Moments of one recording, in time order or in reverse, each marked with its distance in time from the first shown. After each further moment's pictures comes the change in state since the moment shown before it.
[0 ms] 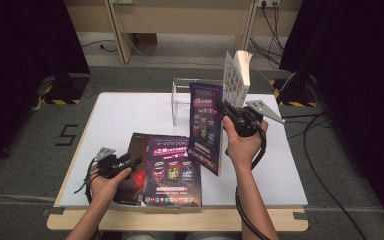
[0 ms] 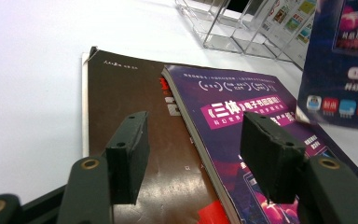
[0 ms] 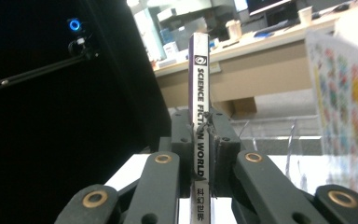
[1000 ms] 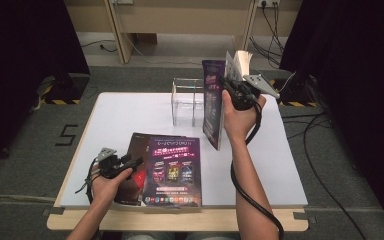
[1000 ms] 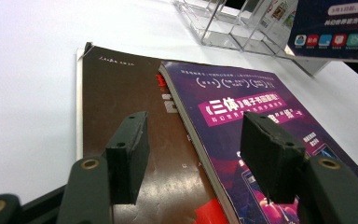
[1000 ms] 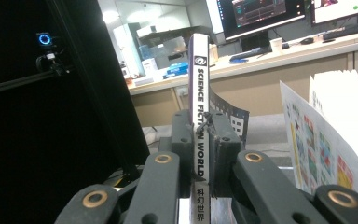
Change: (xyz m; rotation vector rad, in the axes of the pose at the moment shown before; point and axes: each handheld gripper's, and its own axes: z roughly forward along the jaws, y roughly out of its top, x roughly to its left) left arm 0.001 -0.002 0.002 0.008 -0.004 -0.001; right arm -0.011 0.037 0.053 -0.064 -0.095 -0.060
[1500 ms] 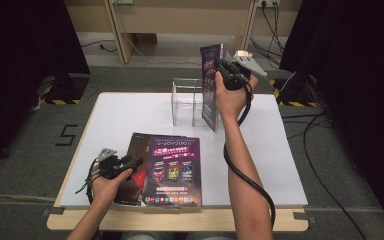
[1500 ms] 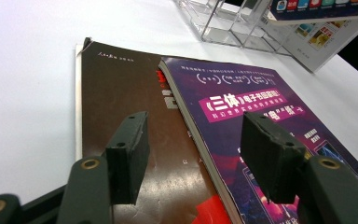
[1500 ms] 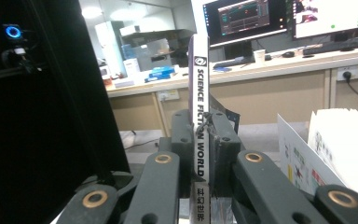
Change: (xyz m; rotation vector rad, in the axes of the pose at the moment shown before) left arm 0.001 -0.002 0.000 0.008 -0.003 -0.001; right arm 0.002 0.018 0.054 -0.012 -0.079 -0.066
